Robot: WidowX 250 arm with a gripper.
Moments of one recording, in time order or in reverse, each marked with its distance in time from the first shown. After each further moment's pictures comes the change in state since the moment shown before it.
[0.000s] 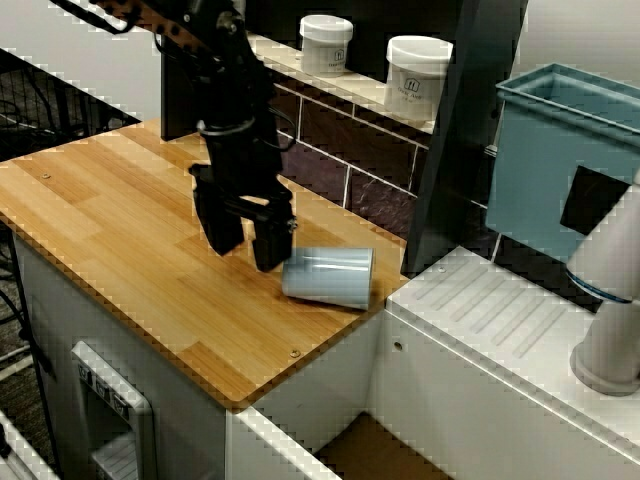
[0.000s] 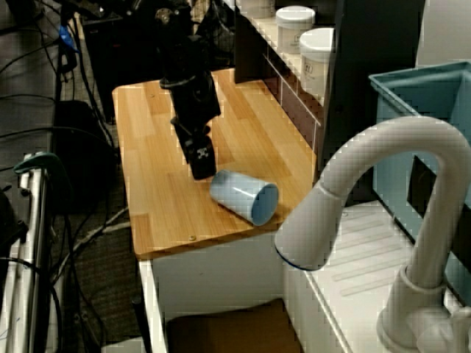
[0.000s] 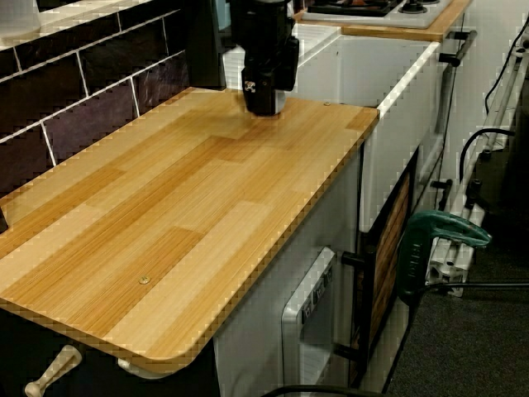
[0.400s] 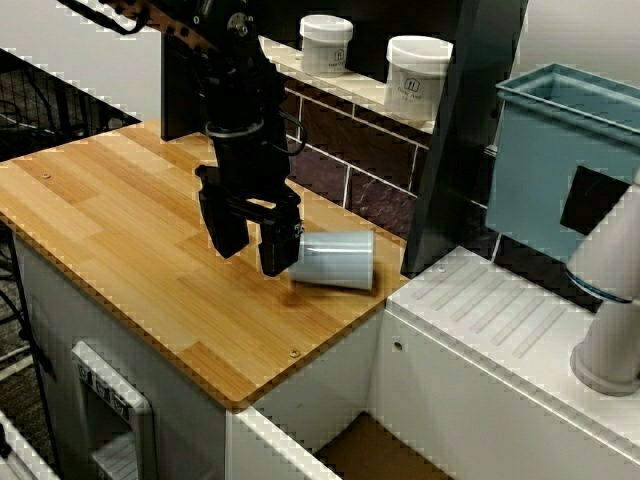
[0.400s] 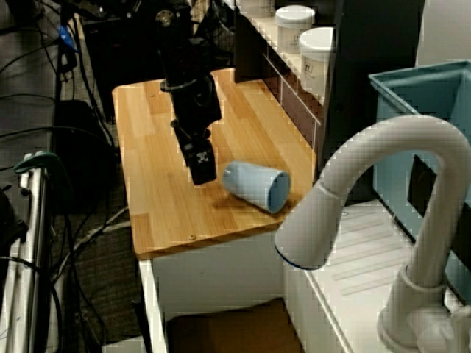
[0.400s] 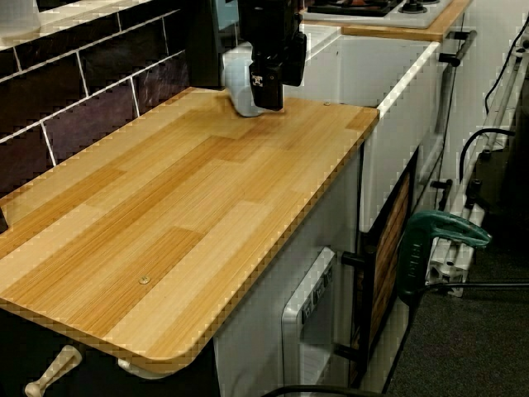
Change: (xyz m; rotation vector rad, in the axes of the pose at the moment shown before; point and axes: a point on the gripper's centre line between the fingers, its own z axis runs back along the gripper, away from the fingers) arm 0.000 -0.004 0.002 0.019 0.005 -0.004
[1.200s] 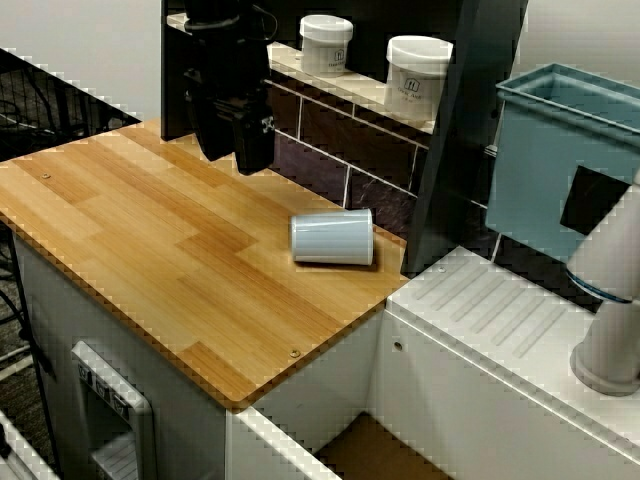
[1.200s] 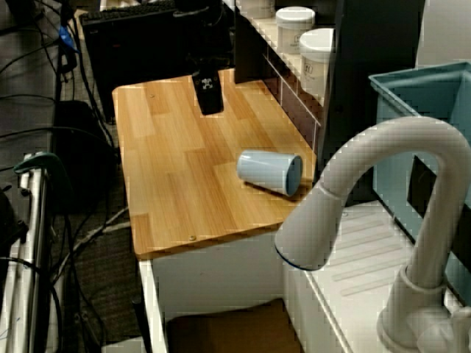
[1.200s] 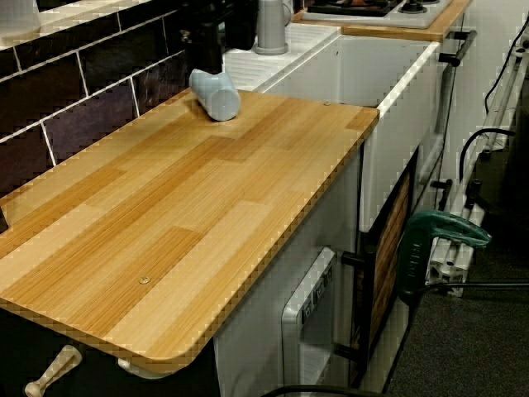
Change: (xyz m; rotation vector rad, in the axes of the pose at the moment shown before) arm 0.038 0.048 0.054 -0.031 0.008 -0.167
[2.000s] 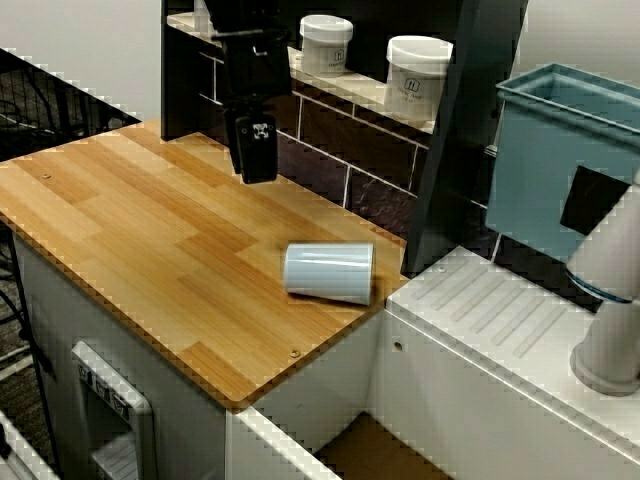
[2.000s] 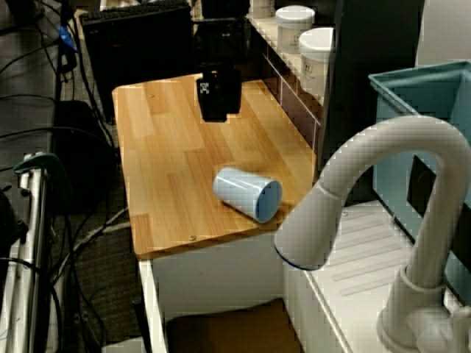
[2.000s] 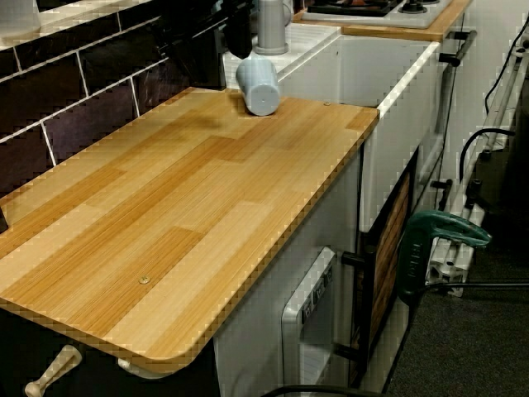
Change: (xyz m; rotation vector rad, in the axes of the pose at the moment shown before) arm 0.010 -0.007 -0.017 -0.181 0.118 -0.405
